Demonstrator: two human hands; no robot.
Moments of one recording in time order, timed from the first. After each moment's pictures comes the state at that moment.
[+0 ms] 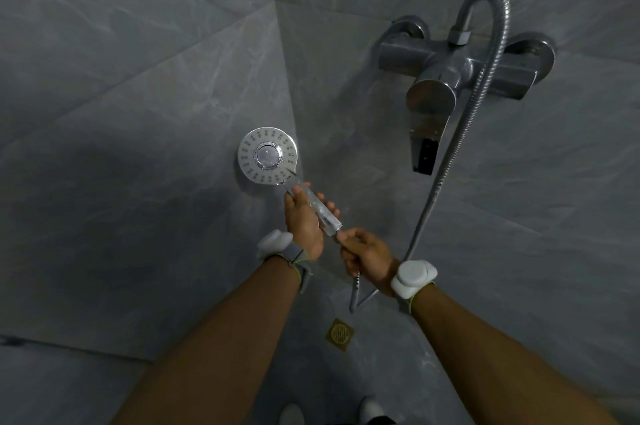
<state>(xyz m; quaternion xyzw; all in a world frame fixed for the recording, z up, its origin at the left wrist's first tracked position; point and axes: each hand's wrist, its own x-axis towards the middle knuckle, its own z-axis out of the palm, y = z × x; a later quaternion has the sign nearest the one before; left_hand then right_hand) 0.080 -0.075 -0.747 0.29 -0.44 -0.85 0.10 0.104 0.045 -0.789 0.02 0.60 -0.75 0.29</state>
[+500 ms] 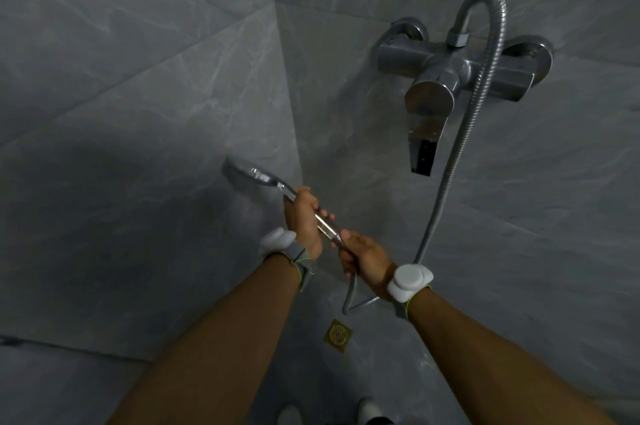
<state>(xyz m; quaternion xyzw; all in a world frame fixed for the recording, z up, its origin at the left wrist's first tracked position) 0.078 -0.073 -0.747 0.31 -0.45 -0.83 0.13 0.108 0.040 -0.789 0.01 0.62 -0.74 0.26</state>
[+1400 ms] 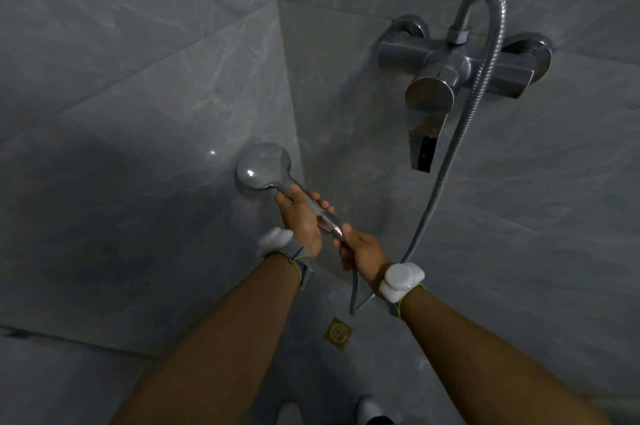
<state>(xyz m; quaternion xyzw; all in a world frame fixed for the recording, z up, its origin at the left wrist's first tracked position) 0.080 -0.076 -0.753 0.29 -0.46 -0.82 0.17 0.108 0.036 -0.794 0.02 0.67 -0.70 0.25</state>
